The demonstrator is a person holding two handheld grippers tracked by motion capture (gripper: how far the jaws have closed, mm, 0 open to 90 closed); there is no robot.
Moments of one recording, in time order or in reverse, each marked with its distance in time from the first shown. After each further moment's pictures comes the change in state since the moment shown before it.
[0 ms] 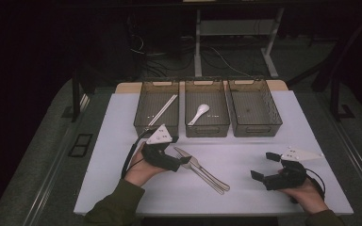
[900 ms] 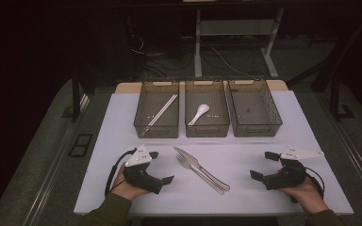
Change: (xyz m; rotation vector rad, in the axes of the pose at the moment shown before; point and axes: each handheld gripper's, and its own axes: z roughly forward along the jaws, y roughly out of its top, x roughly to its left) left arm -0.013 -0.058 -0.035 -0.004 0.039 -0.071; right arm 0.002 0.006 0.000 0.009 0.026 -0.007
